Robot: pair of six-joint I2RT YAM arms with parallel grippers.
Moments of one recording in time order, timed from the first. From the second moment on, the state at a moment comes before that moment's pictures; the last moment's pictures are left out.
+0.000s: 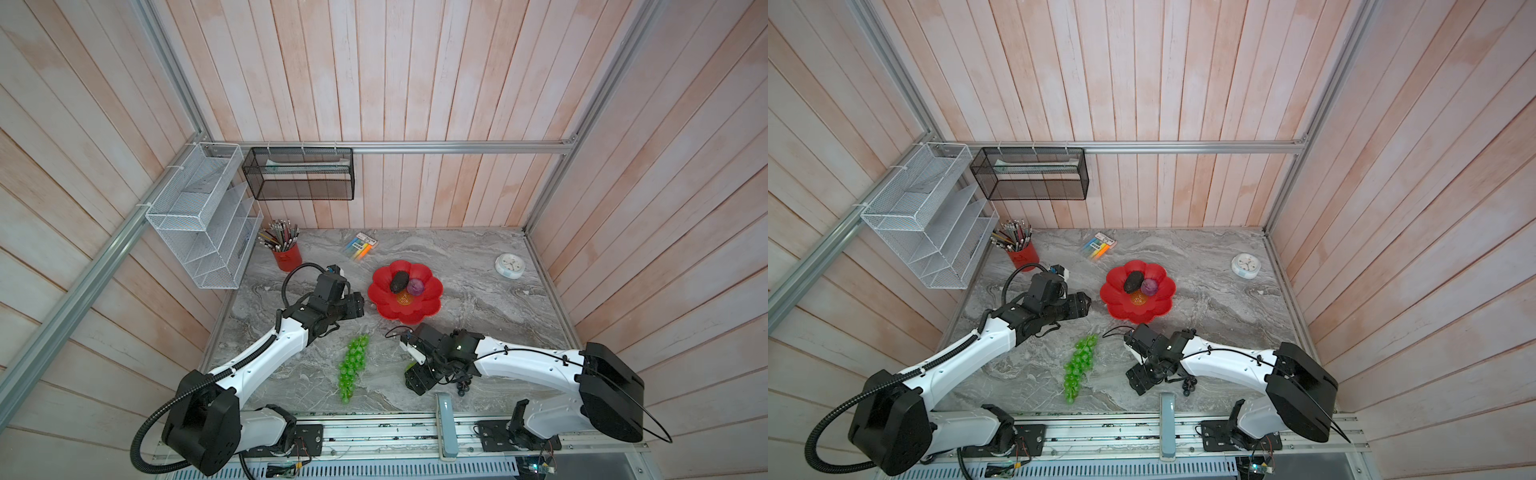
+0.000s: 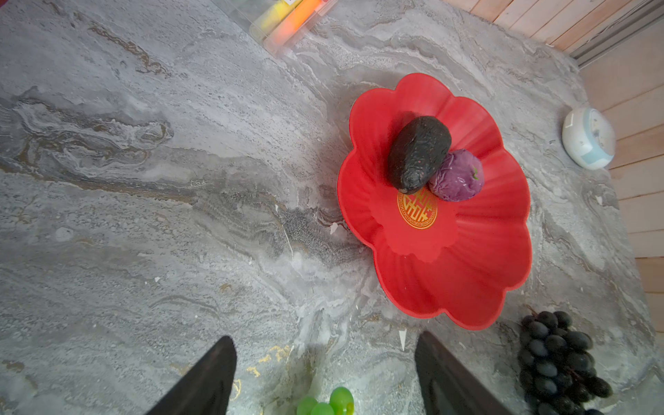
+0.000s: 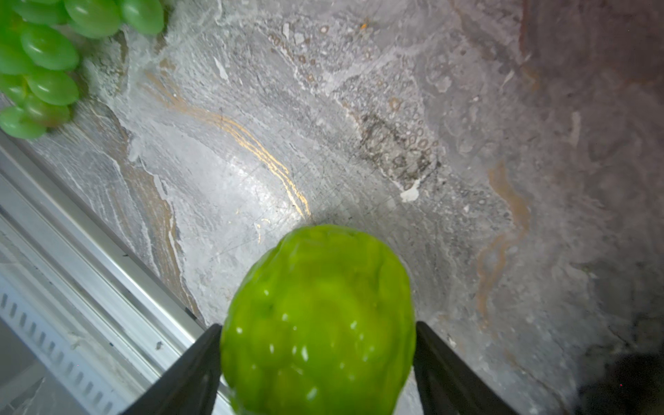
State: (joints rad) left arm -0.48 1.30 0.87 -0.37 -0.01 -0.51; right arm 1.05 1.41 0.79 -0.61 -0.11 0.37
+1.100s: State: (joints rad) left arm -0.48 1.27 0.87 -0.37 -0.03 -0.52; right arm 0.79 1.30 0.94 -0.50 -0.02 0.30
